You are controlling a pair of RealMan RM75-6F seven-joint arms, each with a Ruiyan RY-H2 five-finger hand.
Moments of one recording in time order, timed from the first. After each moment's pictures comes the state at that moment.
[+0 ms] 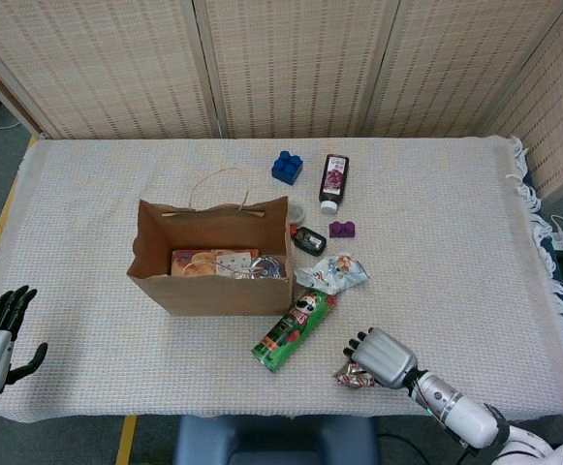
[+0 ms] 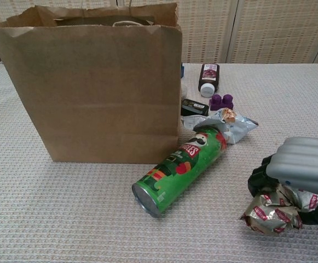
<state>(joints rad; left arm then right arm) -0.09 -1.13 -0.04 -1.59 1.50 1.48 -0.01 0.57 -1.23 -0.11 -1.78 -1.53 0.86 -0.57</state>
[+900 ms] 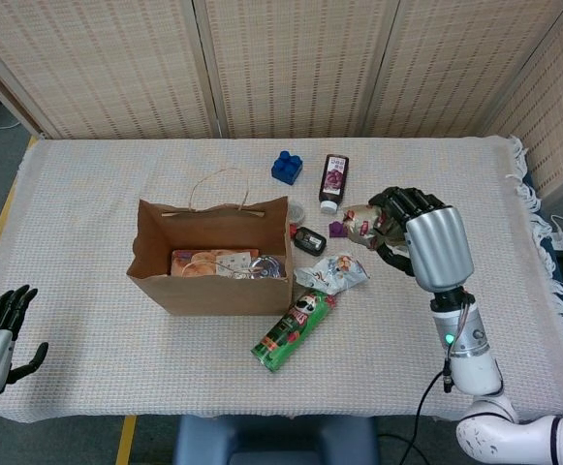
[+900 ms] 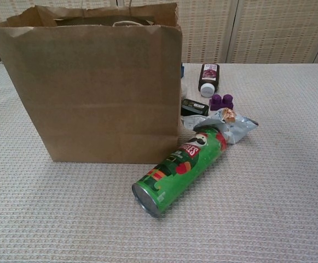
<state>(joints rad) -0.09 -1.13 -0.04 -1.59 1.50 1.48 0.00 0.59 -1.28 0.40 -1.95 -1.32 1.43 -0.50</state>
